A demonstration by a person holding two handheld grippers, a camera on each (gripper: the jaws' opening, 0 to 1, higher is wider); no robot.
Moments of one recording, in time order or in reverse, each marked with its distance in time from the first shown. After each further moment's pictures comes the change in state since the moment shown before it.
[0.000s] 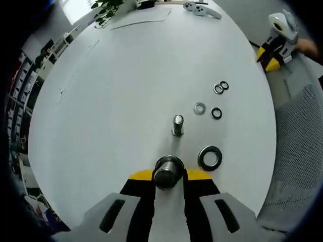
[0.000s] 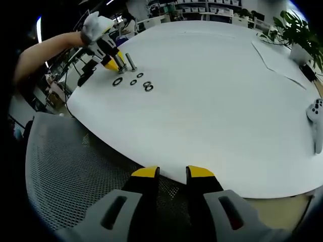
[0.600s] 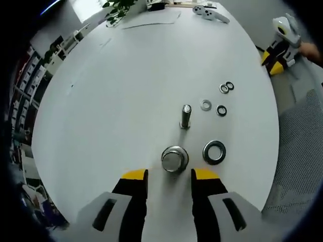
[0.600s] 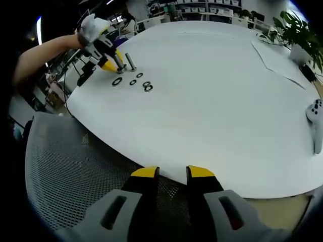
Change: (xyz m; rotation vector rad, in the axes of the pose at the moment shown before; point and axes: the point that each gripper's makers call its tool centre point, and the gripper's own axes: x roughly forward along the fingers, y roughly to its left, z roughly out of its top) left arm -0.017 0.007 -0.014 -0.064 -0.039 0.071; right arm 0.000 0.000 0.000 -0.004 0.000 -0.004
